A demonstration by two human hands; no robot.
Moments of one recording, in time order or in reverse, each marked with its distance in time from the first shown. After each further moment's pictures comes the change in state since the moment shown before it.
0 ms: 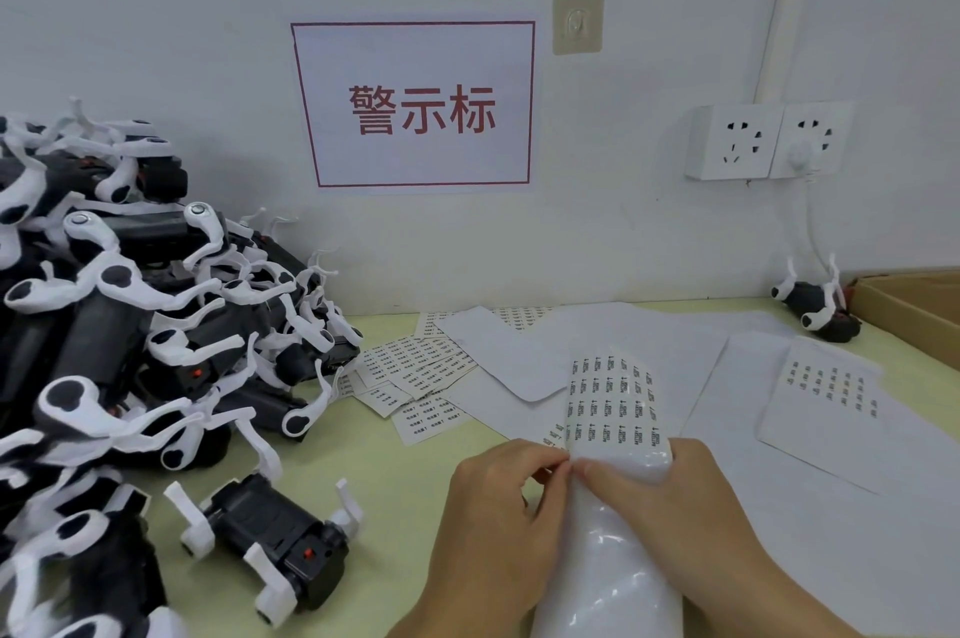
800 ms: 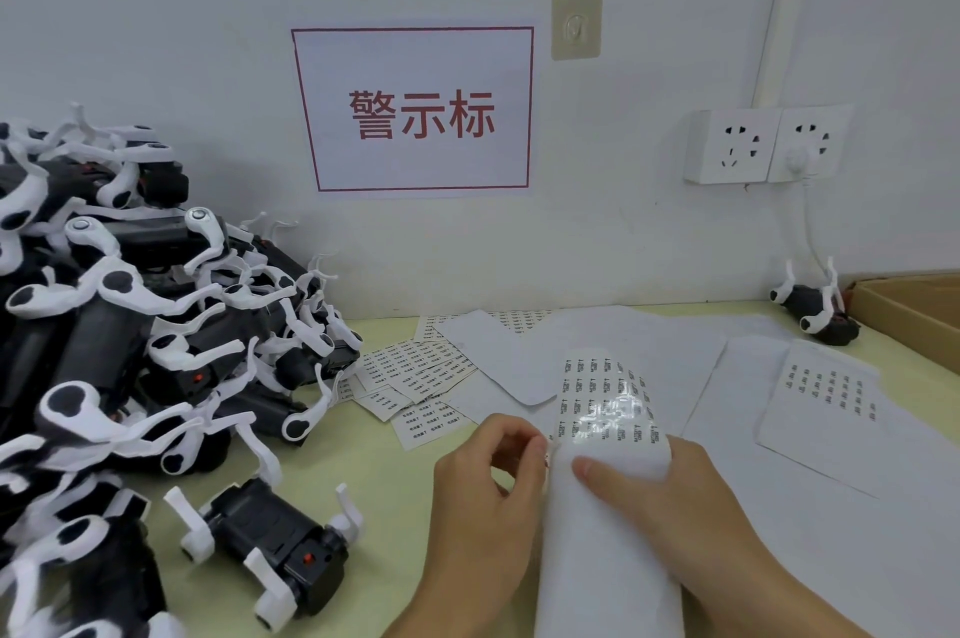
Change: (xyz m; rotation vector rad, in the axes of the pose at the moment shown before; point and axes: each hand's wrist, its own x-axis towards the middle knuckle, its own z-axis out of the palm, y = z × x) left_hand 0.006 -0.001 -0.003 -0.230 0.048 -0.322; right_hand 0.005 0.000 -0.005 0.022 -0.017 0.098
